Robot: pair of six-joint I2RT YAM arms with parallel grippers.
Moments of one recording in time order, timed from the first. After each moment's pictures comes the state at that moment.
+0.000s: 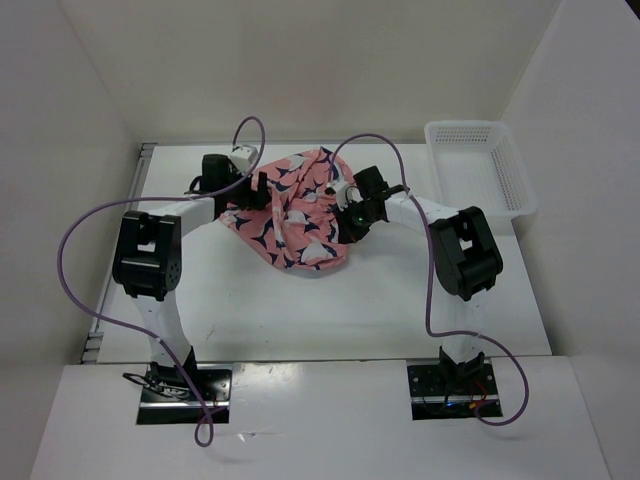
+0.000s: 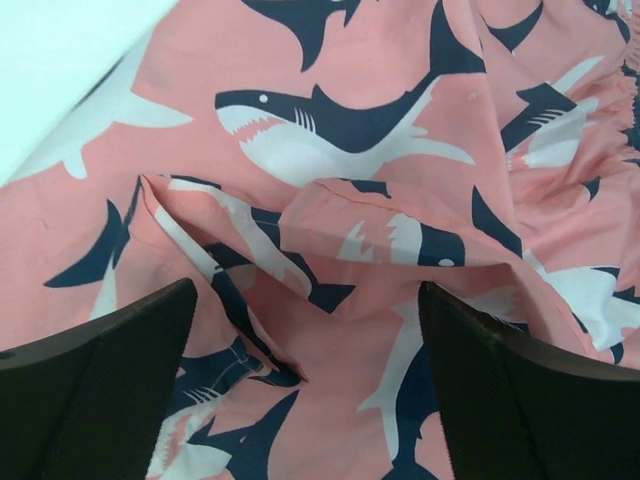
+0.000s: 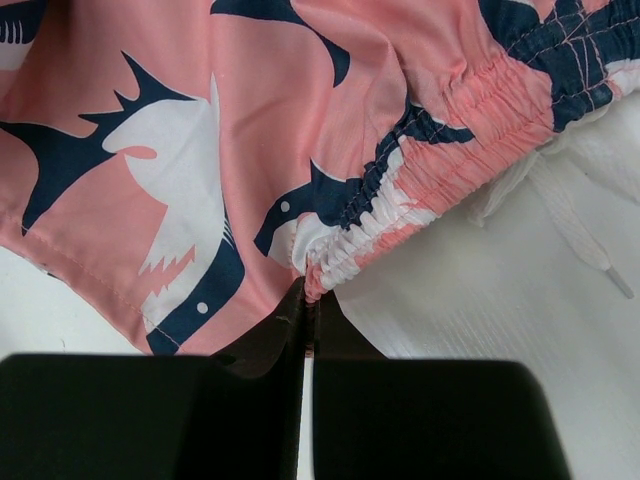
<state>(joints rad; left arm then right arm) -0.11 1.95 1.26 0.09 0.33 0.05 0.42 1.97 1.35 -0.44 -0.48 -0.29</state>
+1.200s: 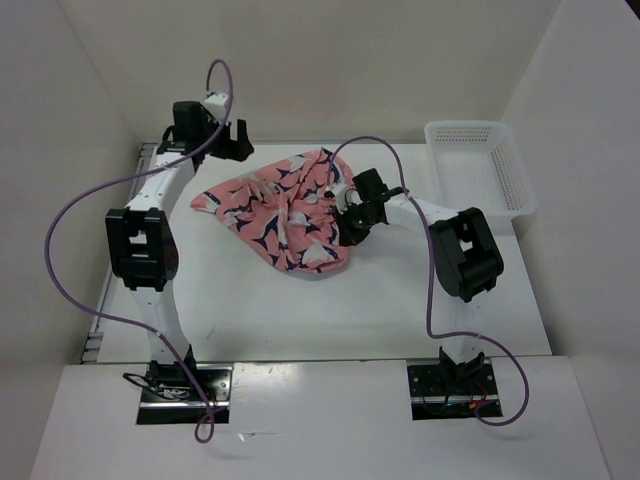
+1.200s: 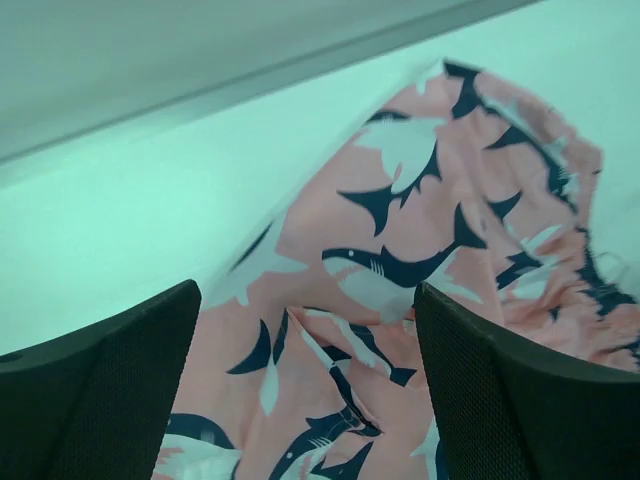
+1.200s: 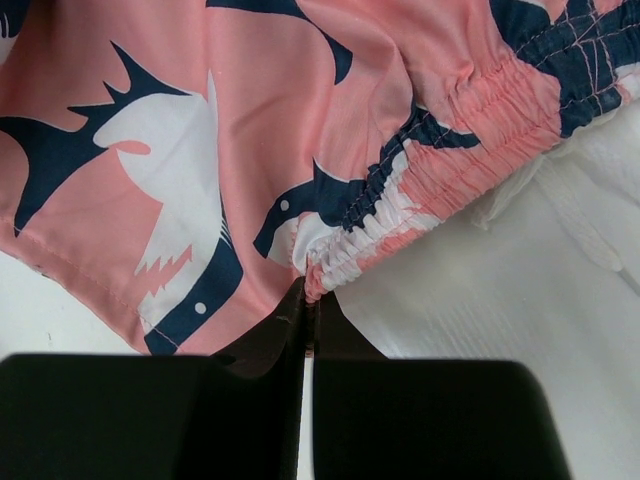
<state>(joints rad) -0.02 2.04 1.74 -0.23 0.37 0.07 0.43 1.96 1.33 -0.44 -0.46 -0.31</state>
